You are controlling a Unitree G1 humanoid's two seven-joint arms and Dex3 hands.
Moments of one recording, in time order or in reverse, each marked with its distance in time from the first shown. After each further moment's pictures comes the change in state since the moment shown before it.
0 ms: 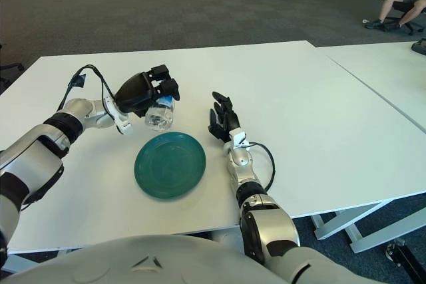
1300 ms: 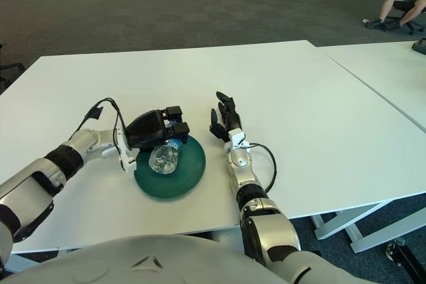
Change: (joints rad) left arm 0.278 0.026 0.007 -0.355 0.016 0.061 -0.289; right arm 0.041 0.000 0.023 -0.094 -0.042 0.088 -0.090
